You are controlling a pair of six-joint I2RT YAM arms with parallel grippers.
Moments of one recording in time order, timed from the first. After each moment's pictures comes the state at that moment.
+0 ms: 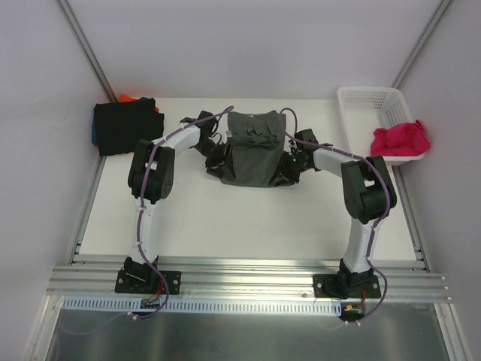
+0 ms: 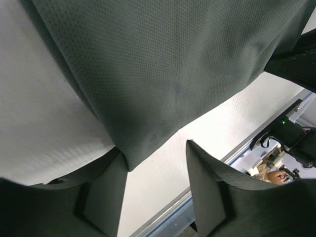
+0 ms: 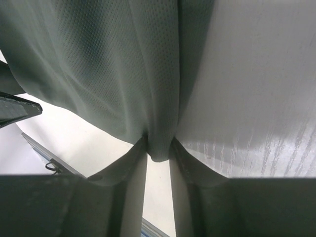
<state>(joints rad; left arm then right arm) -0.33 2.26 1.75 -0.88 0.65 -0.24 0.32 1.97 1.24 -0.41 -0.48 0.60</state>
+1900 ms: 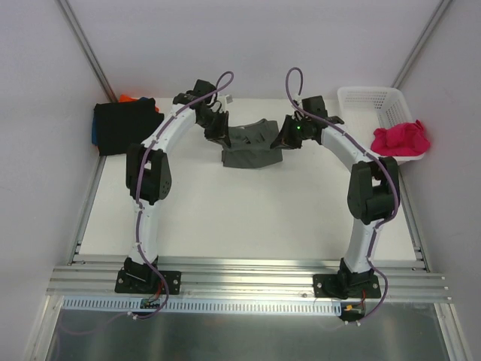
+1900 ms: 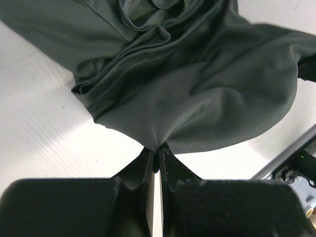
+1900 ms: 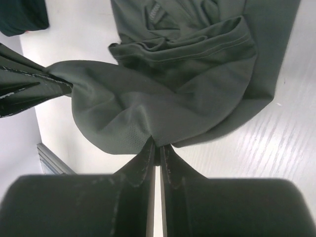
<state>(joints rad) -0.32 2.21 2.07 -0.94 0.51 -0.17 0.29 1.94 1.58 -0.49 -0.48 0.50</state>
